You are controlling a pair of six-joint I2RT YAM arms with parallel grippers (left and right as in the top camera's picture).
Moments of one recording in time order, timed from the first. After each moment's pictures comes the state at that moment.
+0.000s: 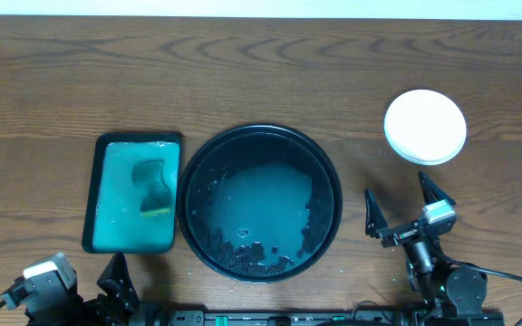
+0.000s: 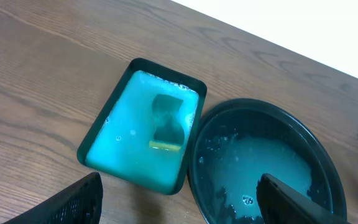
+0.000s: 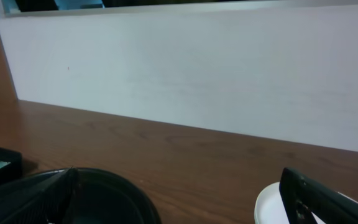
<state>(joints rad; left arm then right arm) -0.08 0.29 1.14 -1.39 -0.13 -0.39 0.06 0.01 0.04 0.08 -0.28 0.06</state>
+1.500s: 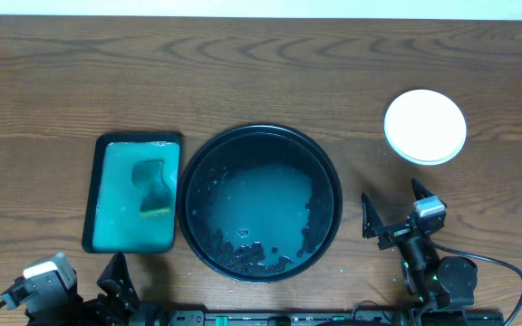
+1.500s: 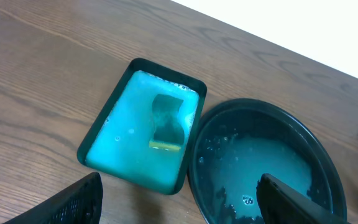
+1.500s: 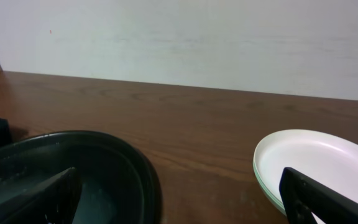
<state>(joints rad) -0.08 0.29 1.14 -1.39 -0.13 -0.39 0.05 0.01 0.01 -0.05 -0.25 0.06</state>
